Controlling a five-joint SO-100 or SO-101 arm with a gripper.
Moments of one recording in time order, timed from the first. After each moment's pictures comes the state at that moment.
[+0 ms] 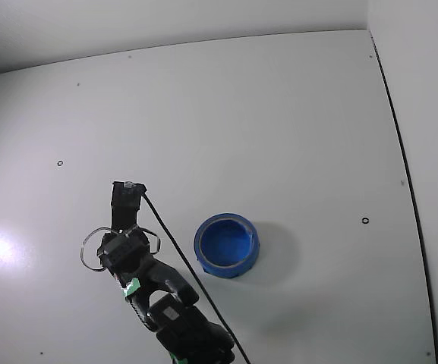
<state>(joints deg) -37.9 94.9 115.0 35.9 -29.6</state>
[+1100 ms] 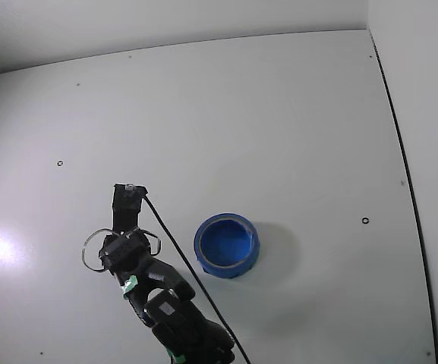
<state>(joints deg) -37.9 91.9 114.9 34.5 -29.6</state>
